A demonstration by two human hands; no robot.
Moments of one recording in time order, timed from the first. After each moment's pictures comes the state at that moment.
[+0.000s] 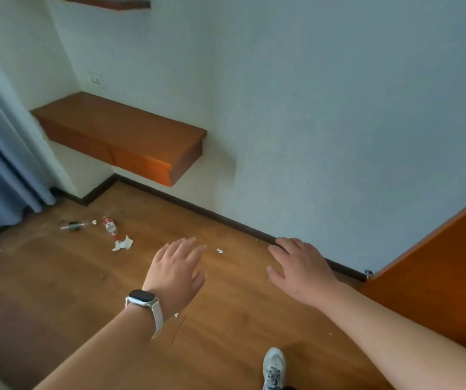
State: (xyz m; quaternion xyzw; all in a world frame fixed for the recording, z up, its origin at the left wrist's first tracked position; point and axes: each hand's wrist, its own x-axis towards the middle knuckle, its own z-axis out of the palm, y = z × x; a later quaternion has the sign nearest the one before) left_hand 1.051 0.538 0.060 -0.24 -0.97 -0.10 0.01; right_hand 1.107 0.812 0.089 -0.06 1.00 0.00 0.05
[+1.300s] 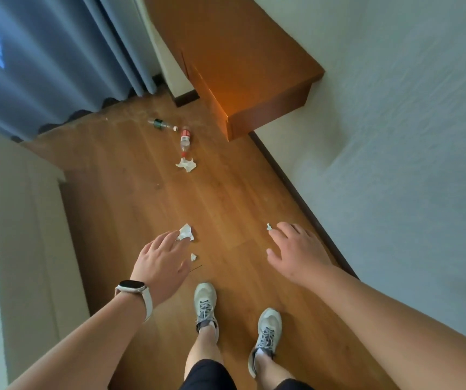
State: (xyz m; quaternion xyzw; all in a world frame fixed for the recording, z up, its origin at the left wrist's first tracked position) left_hand 0.864 0.637 -0.080 0.13 -0.98 -0.07 -0.10; right_hand 0.714 0.898 -0.089 -0.34 0.91 -0.03 0.22
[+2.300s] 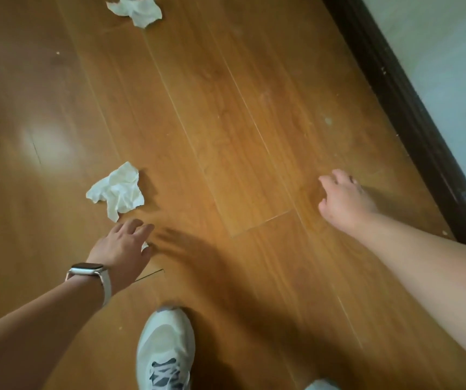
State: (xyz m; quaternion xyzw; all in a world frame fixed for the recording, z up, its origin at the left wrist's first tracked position) left_hand 0.812 0.495 -0.787 0.22 -0.93 -0.11 -0.29; right_hand 0.541 0.824 -0.789 -0.20 0.94 0.07 0.26
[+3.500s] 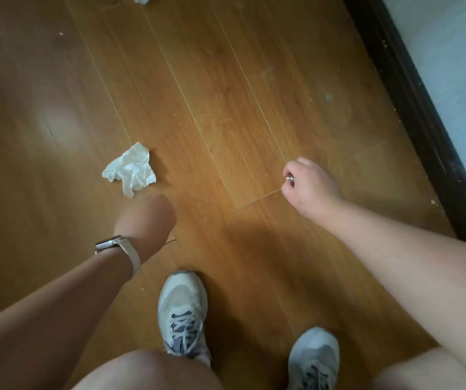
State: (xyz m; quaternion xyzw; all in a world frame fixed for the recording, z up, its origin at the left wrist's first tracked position) left_hand 0.799 0.517 -0.750 0.31 -0.91 -0.23 -0.16; right_hand 0.601 0.767 -0.752 -0.24 0.94 -0.12 0.22
